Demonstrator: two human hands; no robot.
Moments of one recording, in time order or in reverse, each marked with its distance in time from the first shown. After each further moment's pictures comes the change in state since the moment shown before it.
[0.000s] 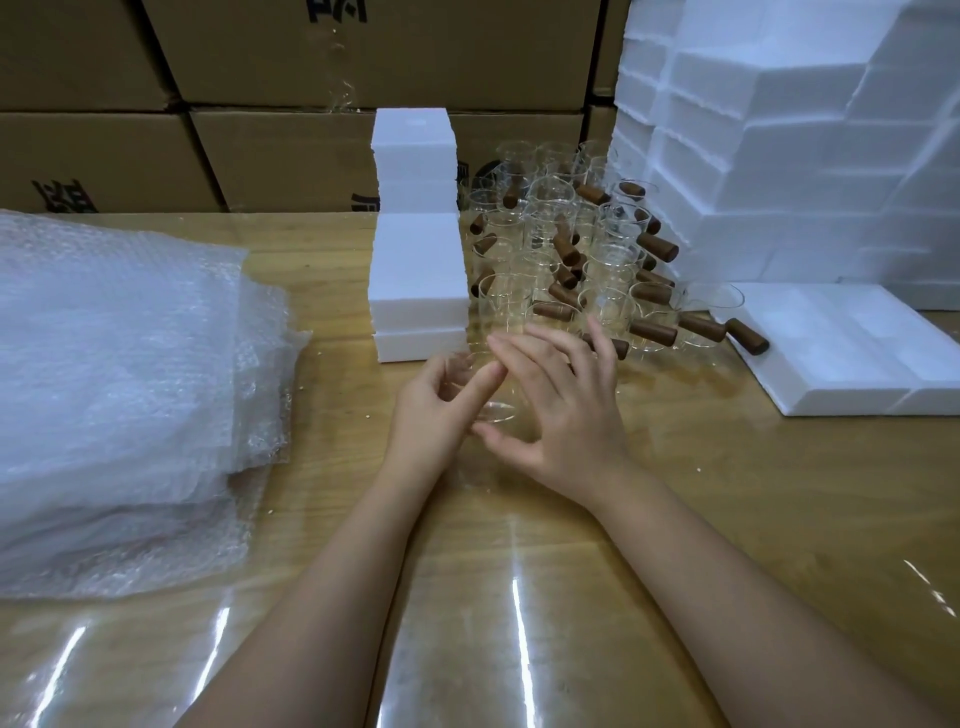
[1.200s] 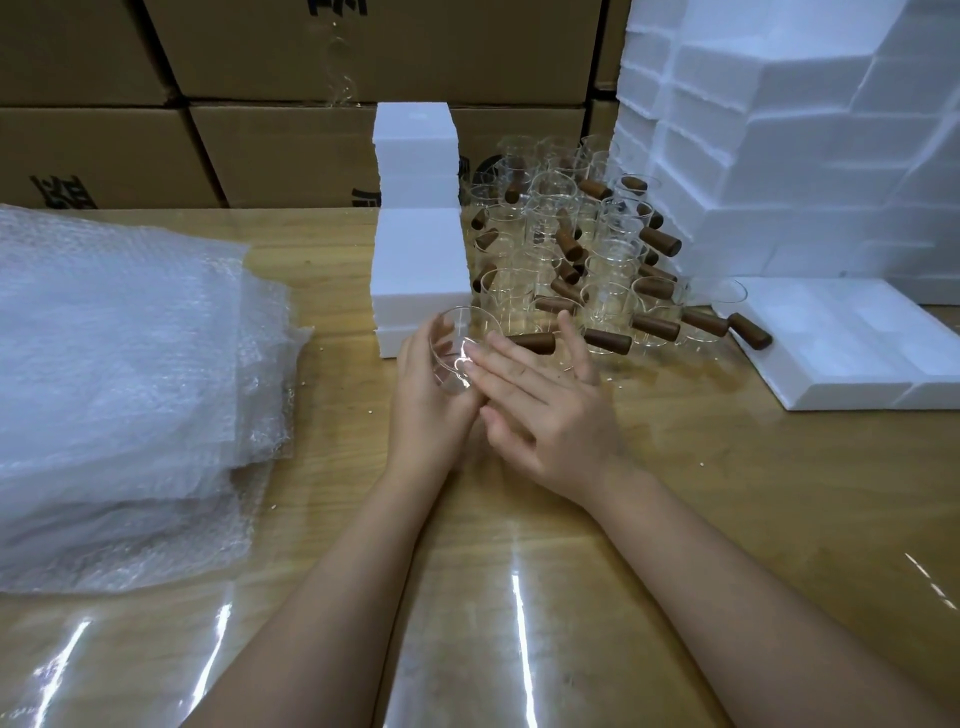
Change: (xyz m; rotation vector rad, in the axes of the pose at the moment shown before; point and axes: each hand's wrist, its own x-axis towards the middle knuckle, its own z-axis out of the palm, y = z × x) left_hand -0.001 0.000 0.001 0.211 0.120 0.191; right_hand 0.003 -0.009 0.000 0.110 0.071 -0.150
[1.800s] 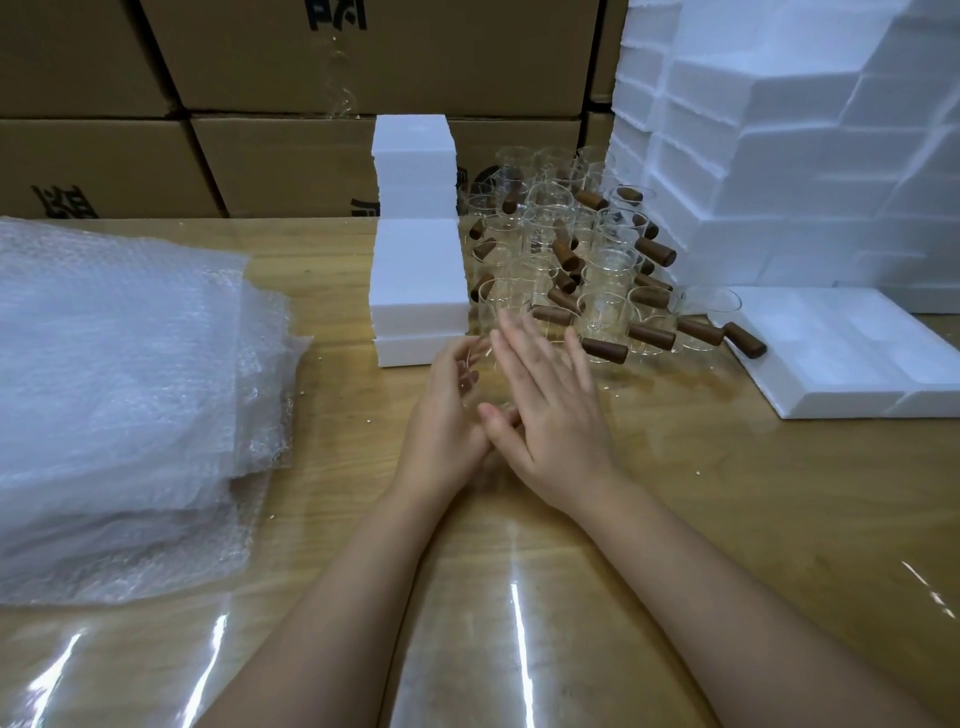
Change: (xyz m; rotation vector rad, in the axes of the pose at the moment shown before) left_hand -0.007 -0.001 0.006 0.013 -0.189 0.120; right_hand -0.002 -0.003 0.002 -0.058 -0.231 0.269
